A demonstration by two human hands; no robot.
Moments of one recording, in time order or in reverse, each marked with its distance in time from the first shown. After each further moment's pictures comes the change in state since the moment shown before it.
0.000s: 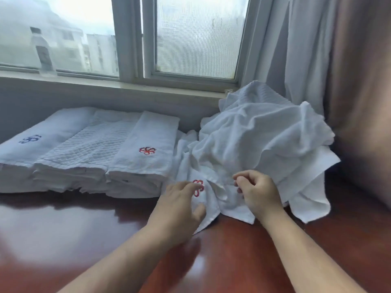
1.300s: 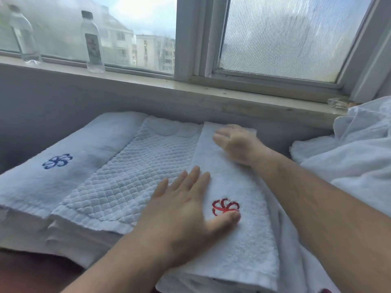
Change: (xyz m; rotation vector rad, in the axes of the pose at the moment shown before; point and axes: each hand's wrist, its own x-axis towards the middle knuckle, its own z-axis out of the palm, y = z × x) left_hand 0.105 -0.162 -0.095 0.234 -0.131 -0.245; right_hand 0.259 -0.111 0.275 -0.621 -0.440 -0.401
